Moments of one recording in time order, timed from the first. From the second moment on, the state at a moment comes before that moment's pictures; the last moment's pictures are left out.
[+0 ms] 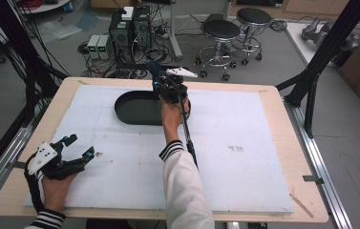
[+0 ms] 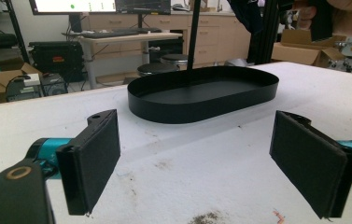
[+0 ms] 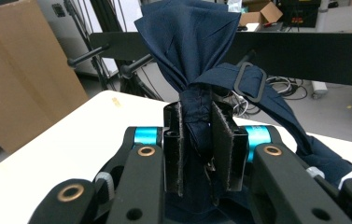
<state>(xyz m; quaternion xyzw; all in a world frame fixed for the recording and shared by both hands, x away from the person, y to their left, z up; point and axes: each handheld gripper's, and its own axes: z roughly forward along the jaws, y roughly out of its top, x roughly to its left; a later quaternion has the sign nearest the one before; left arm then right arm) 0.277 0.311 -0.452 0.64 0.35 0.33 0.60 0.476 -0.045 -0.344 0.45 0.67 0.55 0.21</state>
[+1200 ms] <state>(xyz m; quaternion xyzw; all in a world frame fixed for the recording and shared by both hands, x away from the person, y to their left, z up) 0.277 0.311 -0.452 0.64 0.35 0.33 0.60 0.499 -0.042 -0.360 0.45 0.71 0.51 0.20</state>
